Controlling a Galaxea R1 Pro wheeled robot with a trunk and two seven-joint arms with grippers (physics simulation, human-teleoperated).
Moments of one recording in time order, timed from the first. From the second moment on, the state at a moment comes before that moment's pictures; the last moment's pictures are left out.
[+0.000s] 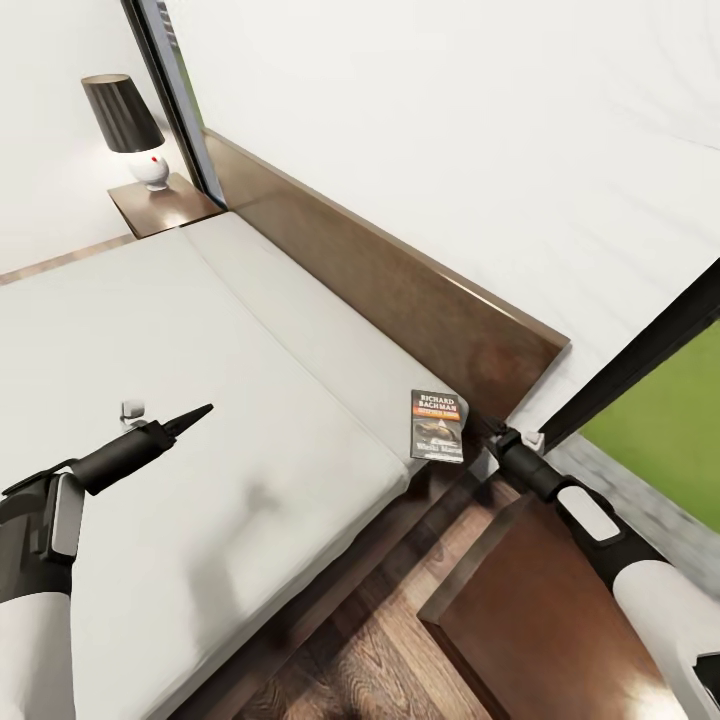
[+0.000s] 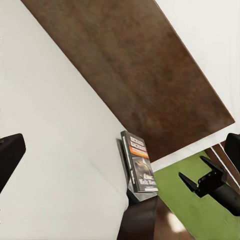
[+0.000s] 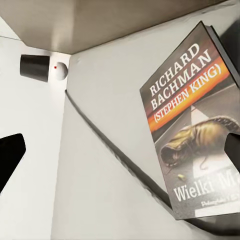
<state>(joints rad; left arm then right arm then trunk) -0.70 0.17 0.52 -1.18 0.21 0.69 -1.14 -0.83 -0.28 0.19 -0.55 -1.30 0.34 0.63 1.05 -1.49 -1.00</state>
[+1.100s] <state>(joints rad) -0.70 0.17 0.52 -1.18 0.21 0.69 -1.14 -0.83 -0.41 0.19 -0.47 -1.31 0.34 0.73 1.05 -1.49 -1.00</state>
